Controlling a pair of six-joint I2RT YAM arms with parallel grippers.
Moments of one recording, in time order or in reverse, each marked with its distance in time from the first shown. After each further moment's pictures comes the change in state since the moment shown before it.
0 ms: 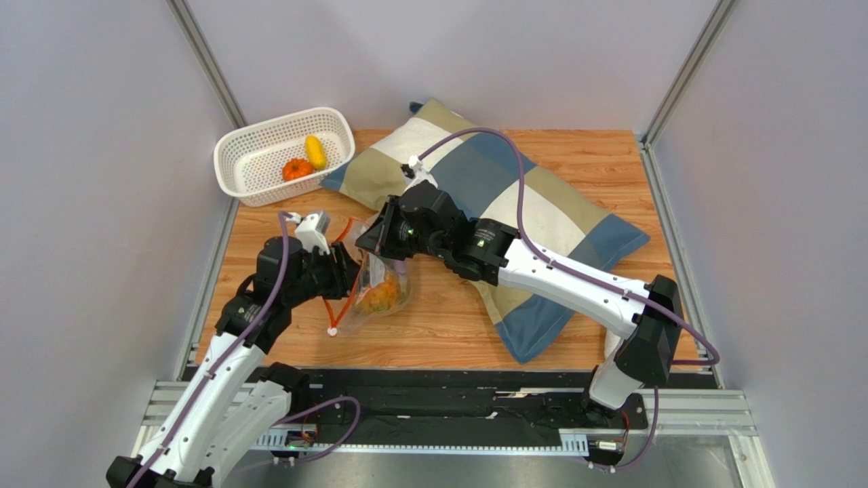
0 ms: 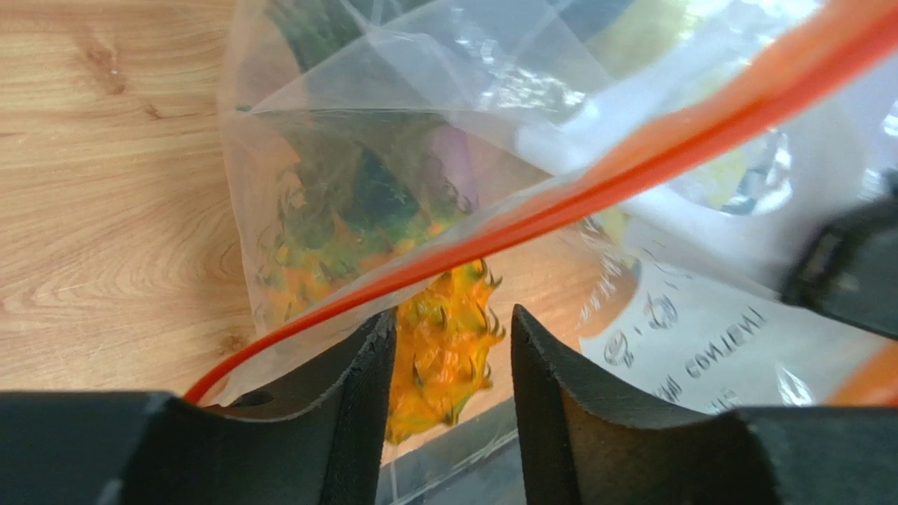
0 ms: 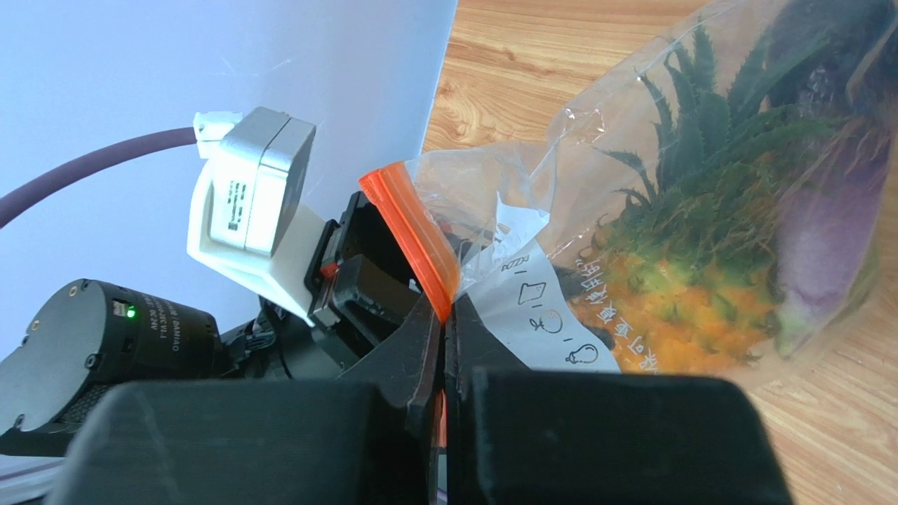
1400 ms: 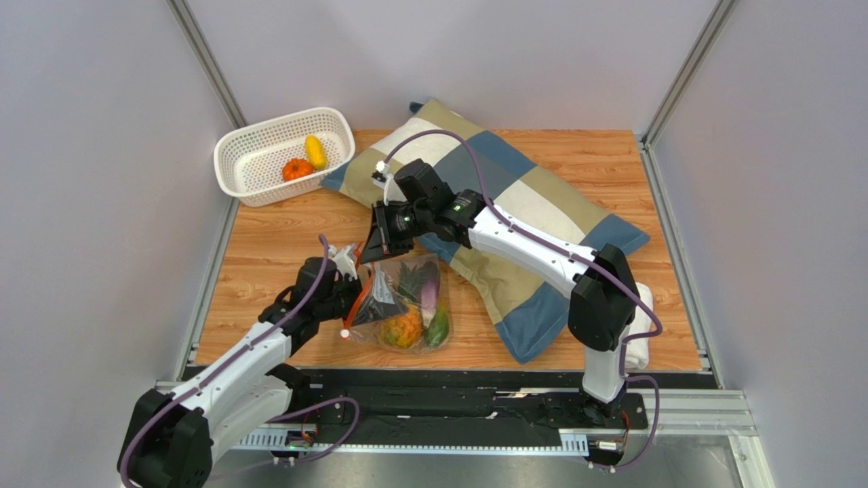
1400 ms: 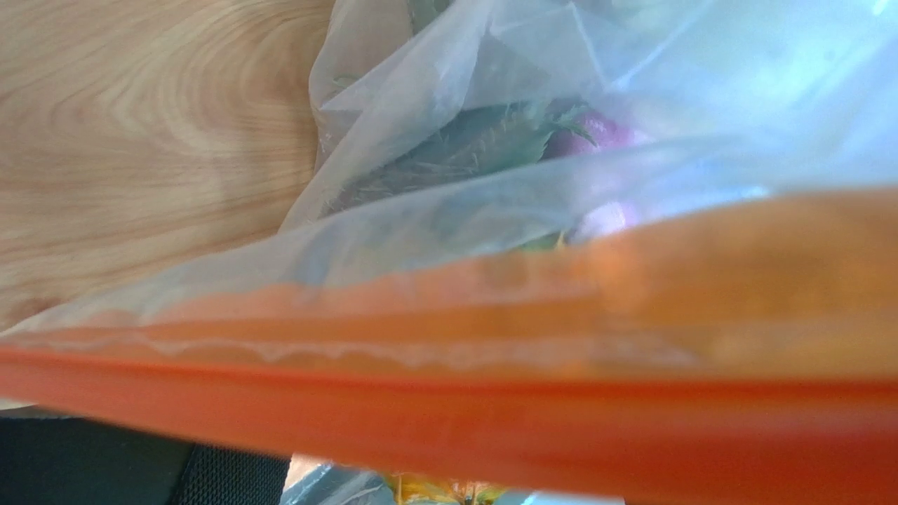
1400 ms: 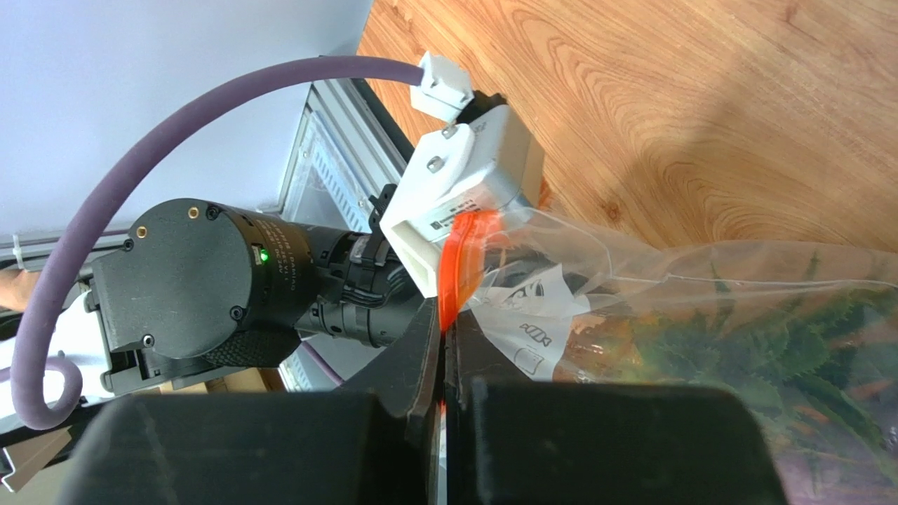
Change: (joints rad) left arm -0.079 0.182 -0.332 0.348 0.160 -0.212; right arm -0.179 0.260 0.142 -0.112 -0.583 -0.291
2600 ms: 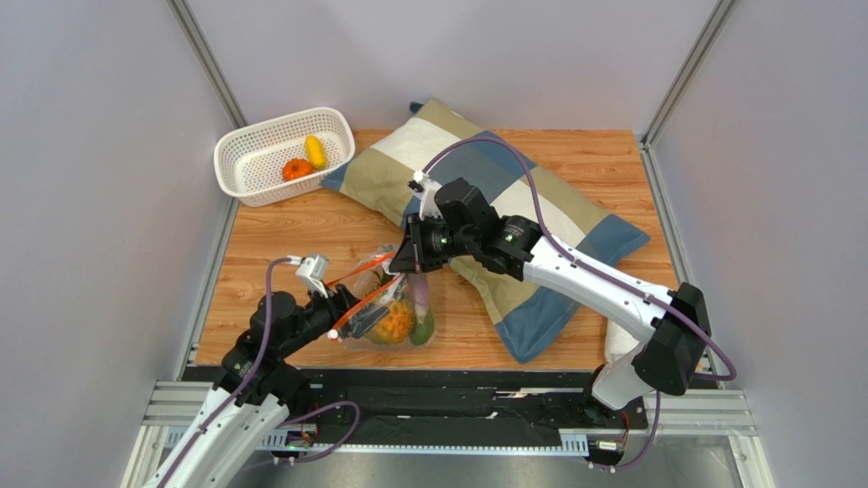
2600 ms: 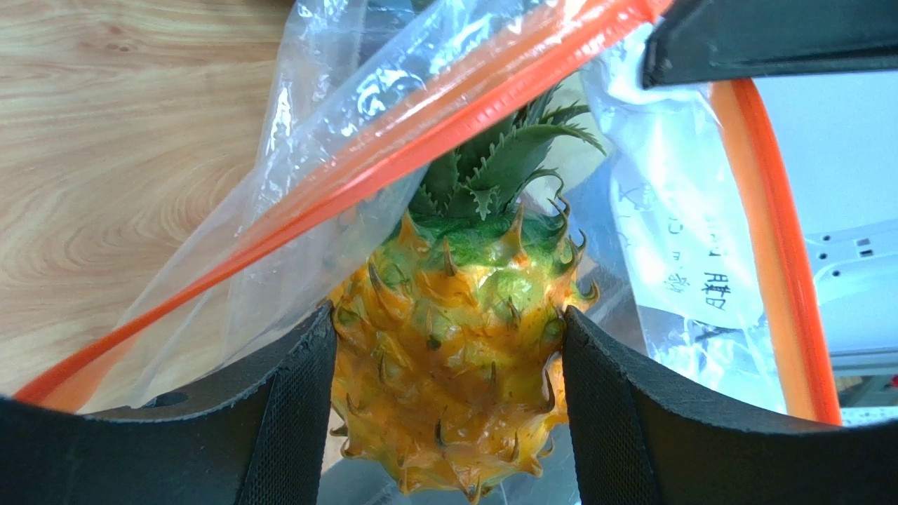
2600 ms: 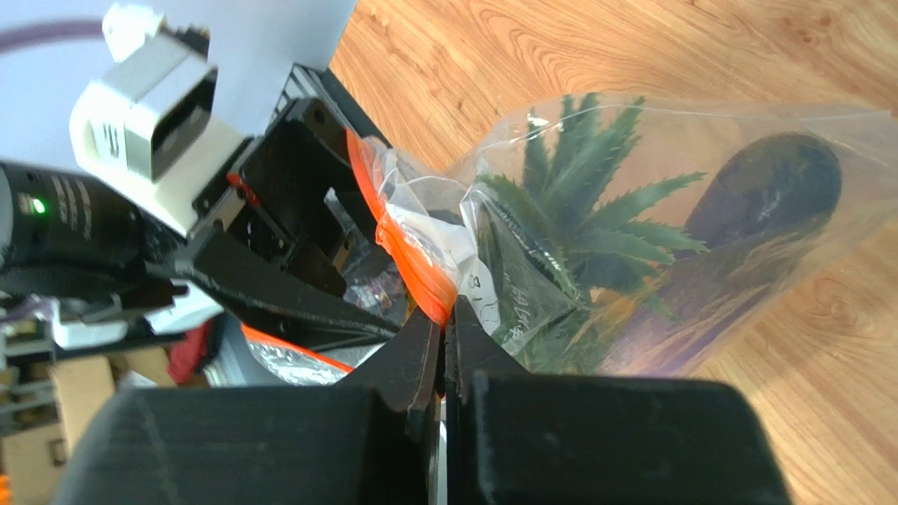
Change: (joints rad) left arm -0.075 -0.610 0.011 -0.216 -0.161 0.075; right arm 0.023 -0.362 -0.321 0.042 0.193 -0.037
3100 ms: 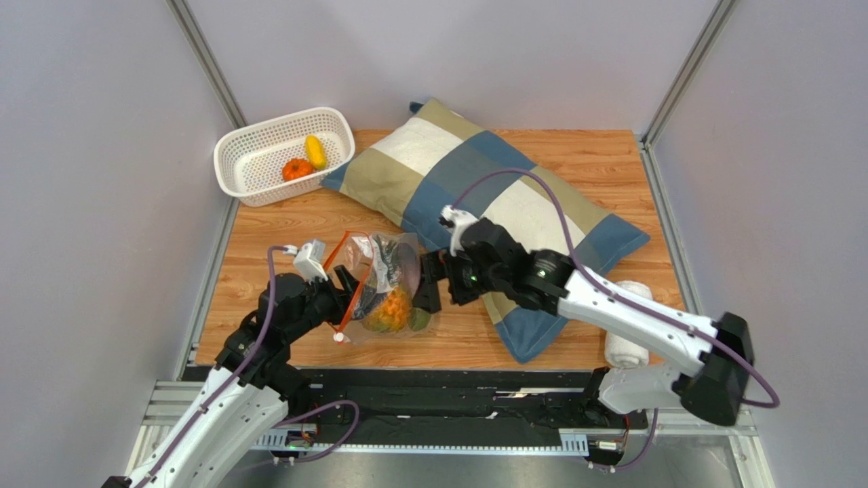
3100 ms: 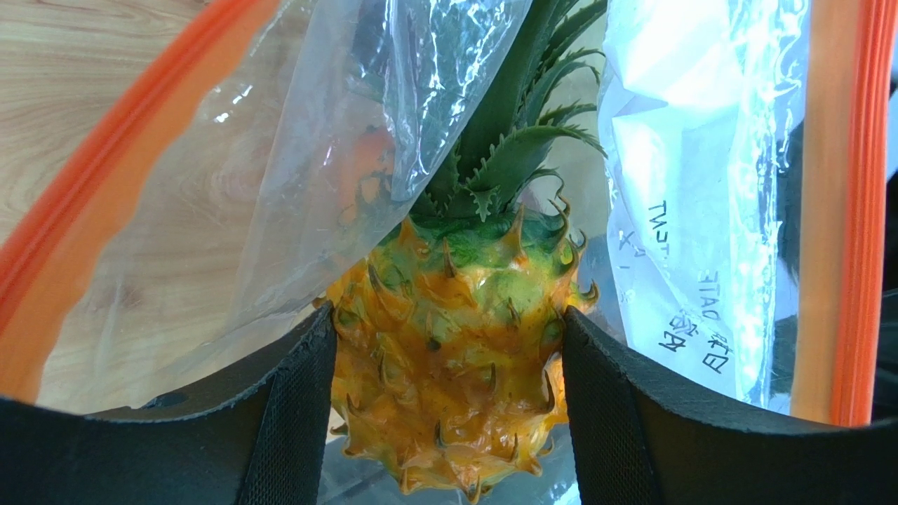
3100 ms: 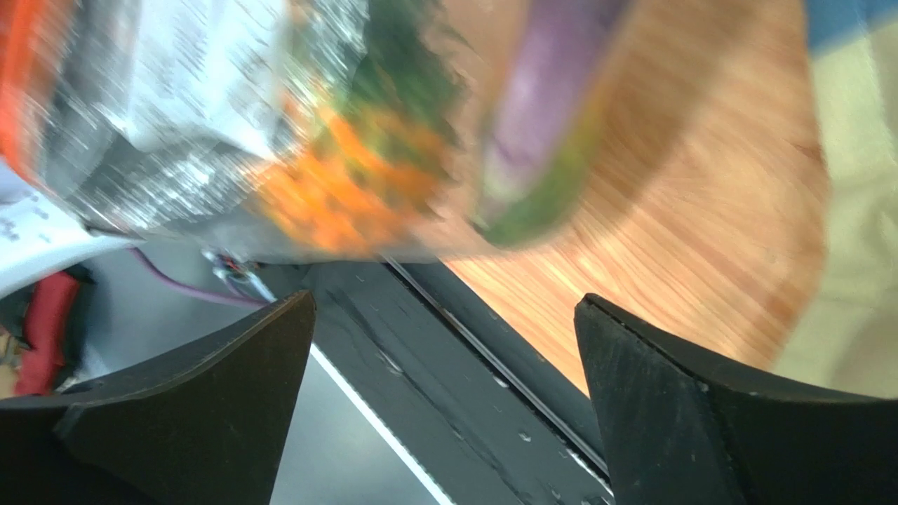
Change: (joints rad) left arm -0.003 0.183 0.100 -0.042 -0.119 -0.140; right arm 0.084 -0.206 -0.217 -0.108 0.212 -0.083
